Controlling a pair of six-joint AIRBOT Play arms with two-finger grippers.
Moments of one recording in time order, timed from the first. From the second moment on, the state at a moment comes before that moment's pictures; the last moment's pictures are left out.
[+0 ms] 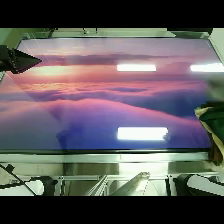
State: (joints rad) left arm 0.39 -1.48 1.56 0.34 -1.61 -1.04; right arm -0.78 -1.34 1.84 -1.25 1.57 1.76
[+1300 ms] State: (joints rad) left arm 0.38 -1.43 1.58 0.29 -1.59 -1.05; right arm -0.96 -1.12 1.26 -0.64 1.66 1.47
